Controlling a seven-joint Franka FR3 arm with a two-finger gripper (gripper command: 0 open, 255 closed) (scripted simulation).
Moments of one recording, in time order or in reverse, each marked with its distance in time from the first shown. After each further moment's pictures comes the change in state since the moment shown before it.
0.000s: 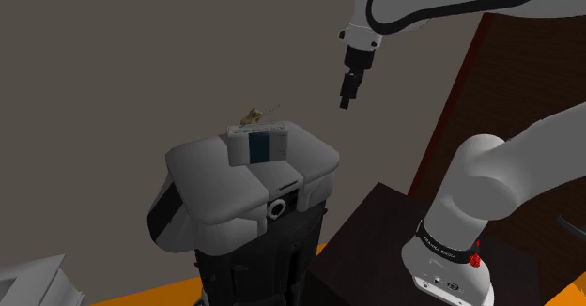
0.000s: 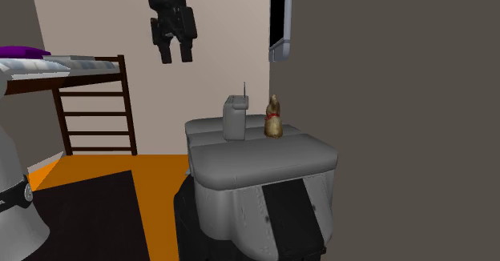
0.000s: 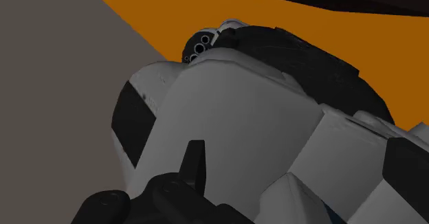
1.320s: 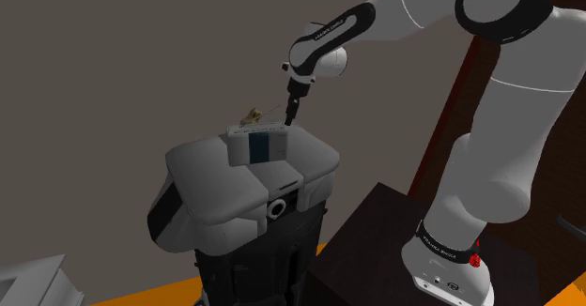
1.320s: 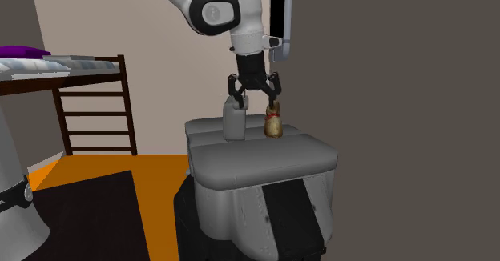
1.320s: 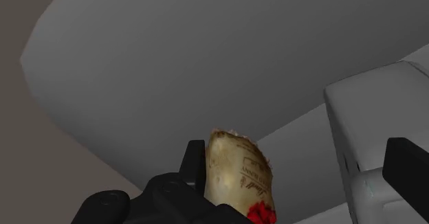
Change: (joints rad) arm 0.180 0.720 -0.192 0.285 0.341 0.557 -0.673
